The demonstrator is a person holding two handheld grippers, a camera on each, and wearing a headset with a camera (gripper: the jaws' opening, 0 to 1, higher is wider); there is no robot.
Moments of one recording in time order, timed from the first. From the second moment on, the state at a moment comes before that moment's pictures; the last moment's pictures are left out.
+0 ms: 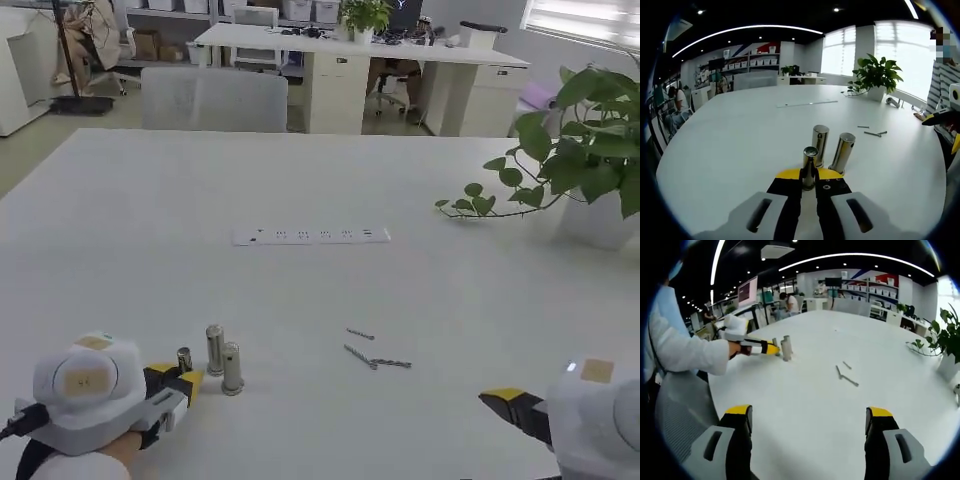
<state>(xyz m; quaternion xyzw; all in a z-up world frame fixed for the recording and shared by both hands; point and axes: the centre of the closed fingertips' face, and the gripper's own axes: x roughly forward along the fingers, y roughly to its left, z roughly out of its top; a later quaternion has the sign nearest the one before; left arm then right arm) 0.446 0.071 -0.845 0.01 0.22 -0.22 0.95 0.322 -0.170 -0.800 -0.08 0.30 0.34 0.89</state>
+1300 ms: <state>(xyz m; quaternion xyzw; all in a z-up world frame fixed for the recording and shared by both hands) 0.384 0.030 -0.823 0.07 0.20 -0.38 0.90 0.320 -0.158 -0.796 -0.08 0.29 0.36 0.89</state>
